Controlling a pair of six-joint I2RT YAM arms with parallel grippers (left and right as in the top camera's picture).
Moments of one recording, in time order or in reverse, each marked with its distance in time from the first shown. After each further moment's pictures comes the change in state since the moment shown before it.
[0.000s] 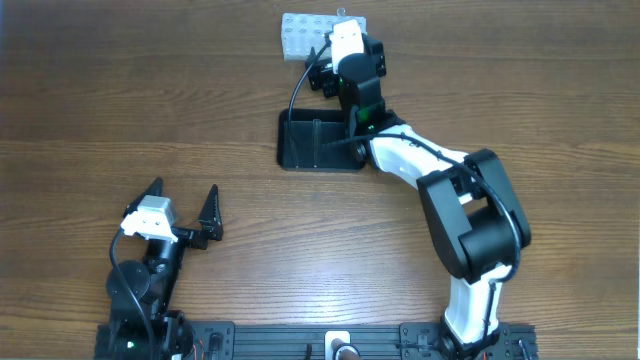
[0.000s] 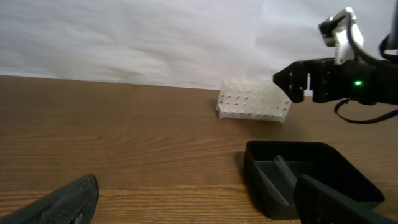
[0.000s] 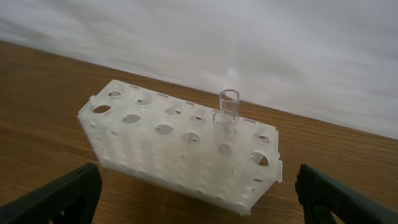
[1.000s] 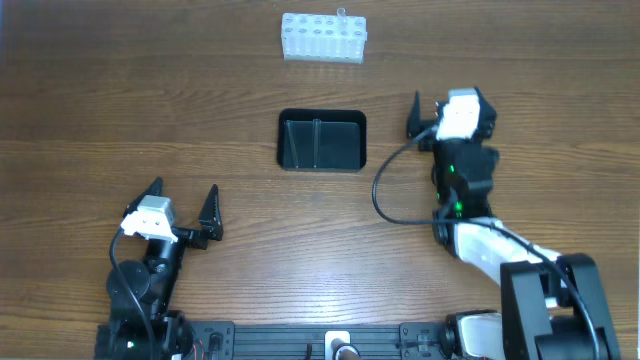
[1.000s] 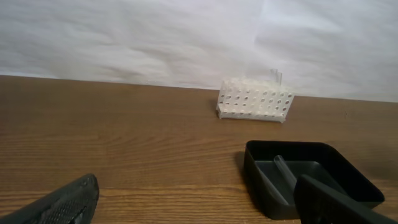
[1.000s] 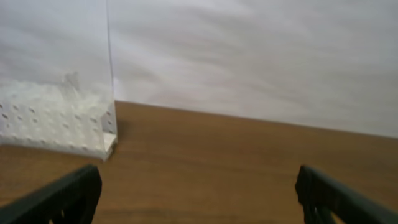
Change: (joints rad) left arm 0.000 0.000 0.000 0.000 0.000 0.000; right arm -0.307 -0.523 -0.745 0.438 -0.117 -0.097
